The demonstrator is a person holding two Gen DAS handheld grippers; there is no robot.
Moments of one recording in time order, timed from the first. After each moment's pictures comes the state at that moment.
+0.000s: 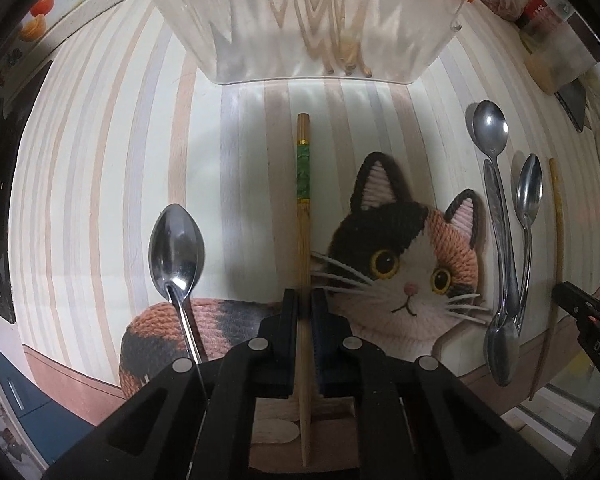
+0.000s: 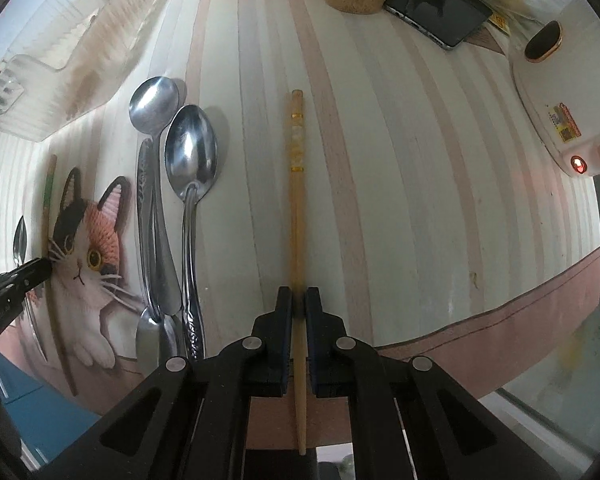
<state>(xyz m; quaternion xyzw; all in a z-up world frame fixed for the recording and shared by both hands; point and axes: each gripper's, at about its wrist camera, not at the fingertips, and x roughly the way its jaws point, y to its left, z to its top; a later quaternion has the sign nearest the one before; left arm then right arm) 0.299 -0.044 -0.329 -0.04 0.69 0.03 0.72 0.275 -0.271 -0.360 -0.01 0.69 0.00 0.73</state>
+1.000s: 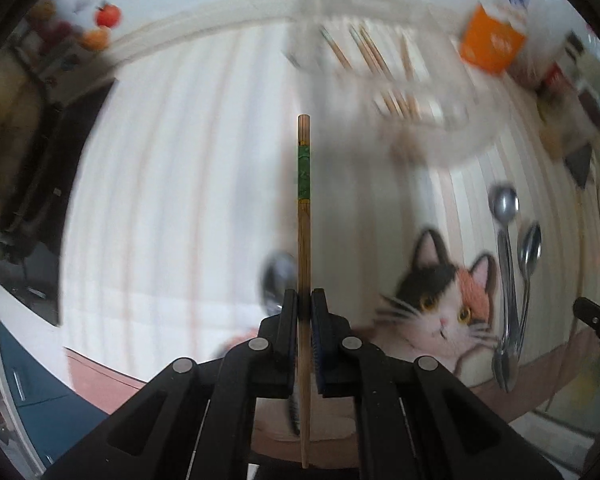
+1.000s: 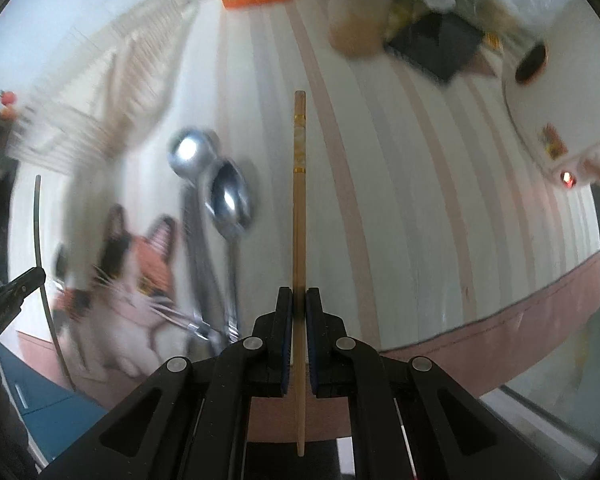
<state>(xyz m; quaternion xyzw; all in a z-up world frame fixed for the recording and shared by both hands) 0.287 0.011 -0.262 -0.04 0.62 0.09 0.78 0.292 -0.268 -0.309 0.04 0.64 0.03 0.76</state>
